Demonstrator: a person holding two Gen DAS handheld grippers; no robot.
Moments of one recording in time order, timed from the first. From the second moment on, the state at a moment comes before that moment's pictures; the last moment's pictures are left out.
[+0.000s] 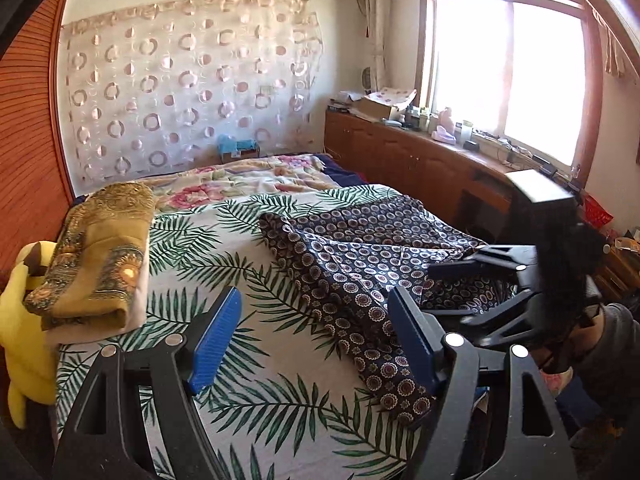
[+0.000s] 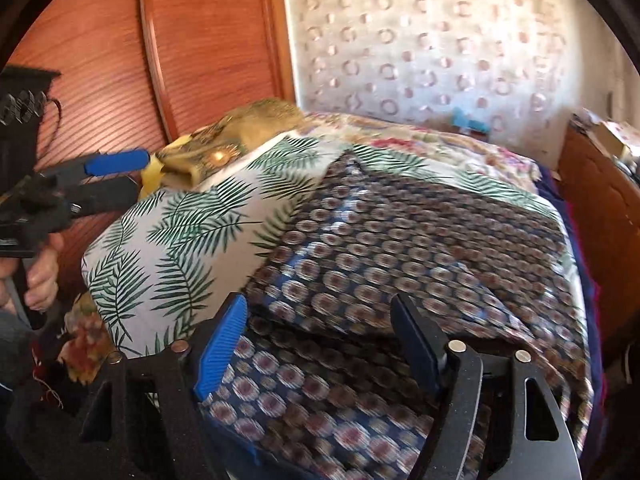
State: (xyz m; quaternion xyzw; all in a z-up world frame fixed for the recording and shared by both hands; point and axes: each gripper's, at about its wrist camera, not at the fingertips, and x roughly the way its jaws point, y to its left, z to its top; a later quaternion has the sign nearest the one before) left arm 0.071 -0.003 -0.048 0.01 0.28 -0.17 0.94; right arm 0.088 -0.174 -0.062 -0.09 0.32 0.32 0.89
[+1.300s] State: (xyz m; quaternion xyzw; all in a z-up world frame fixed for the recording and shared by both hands) left arm 0.130 -0.010 -0.111 -0.01 0.34 -0.19 0.92; right arm 0.324 -0.198 -0.024 -0.16 0.33 0.13 0.92
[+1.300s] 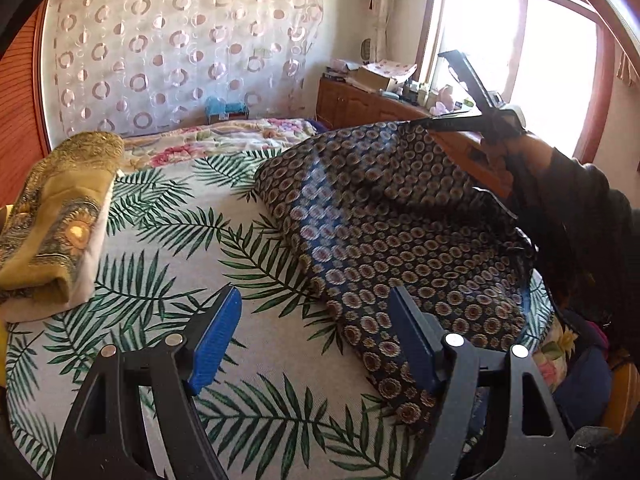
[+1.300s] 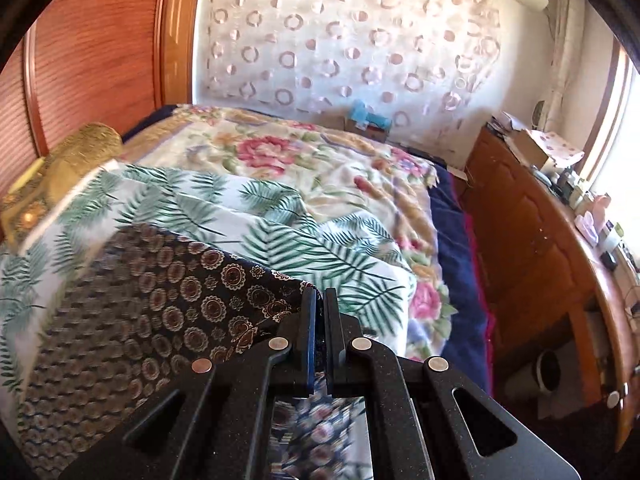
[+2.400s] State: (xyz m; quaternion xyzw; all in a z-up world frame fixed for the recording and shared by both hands) left arm 0.147 -0.043 -0.120 0.00 0.37 -0.20 0.91; right arm 0.342 -0.181 -0.072 -0.11 0.43 0.16 0.88
